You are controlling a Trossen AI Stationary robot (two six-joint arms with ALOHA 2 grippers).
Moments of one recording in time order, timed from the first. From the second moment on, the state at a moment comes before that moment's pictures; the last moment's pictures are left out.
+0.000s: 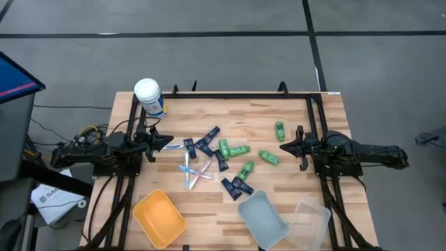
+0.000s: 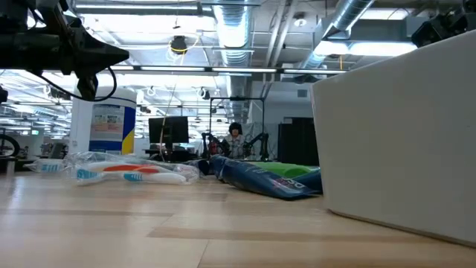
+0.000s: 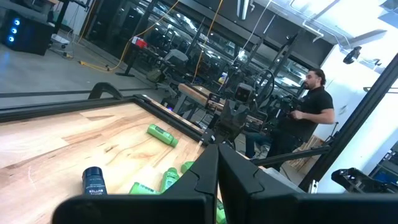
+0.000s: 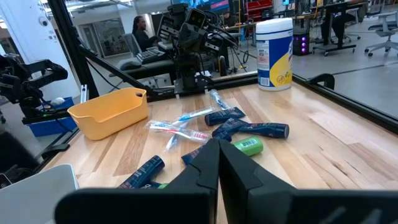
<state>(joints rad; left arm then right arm) 0.06 0.00 0.01 0.11 -0.21 -0.50 -0.06 0.02 0.04 -0.08 0.00 0.16</state>
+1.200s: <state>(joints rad) 0.06 0.00 0.01 0.41 -0.24 -0.62 -0.10 0.02 0.04 -0.02 0.07 0.39</state>
